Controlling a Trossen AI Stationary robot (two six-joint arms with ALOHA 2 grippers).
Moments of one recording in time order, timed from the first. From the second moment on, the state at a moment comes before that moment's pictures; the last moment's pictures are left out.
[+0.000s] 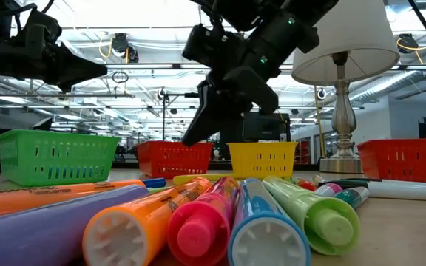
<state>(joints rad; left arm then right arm) 0.11 0.23 0.03 0.24 -0.18 0.04 0.16 1.94 1.23 -0.10 0.10 -0.21</state>
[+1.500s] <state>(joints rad) 0.11 0.24 0.03 0.23 -0.18 0.04 0.08 2.09 1.31 -0.25 -0.23 -0.47</state>
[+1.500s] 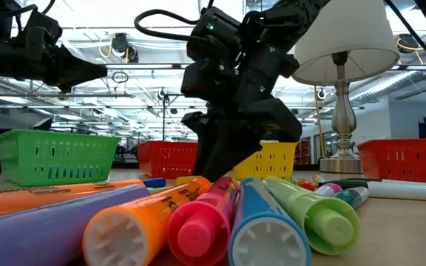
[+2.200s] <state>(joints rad) 0.11 0.24 0.03 0.23 -0.18 0.03 0.10 2.09 1.31 -0.24 -0.15 -0.51</state>
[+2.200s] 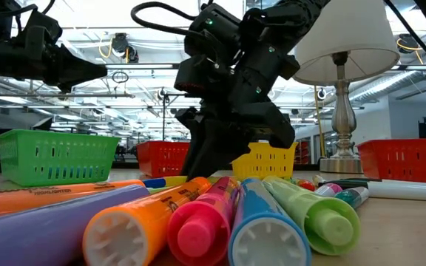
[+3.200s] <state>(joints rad) 0.11 0.24 0.03 0.23 -0.14 0.01 0.15 1.62 1.31 -0.37 -0.03 -0.62</state>
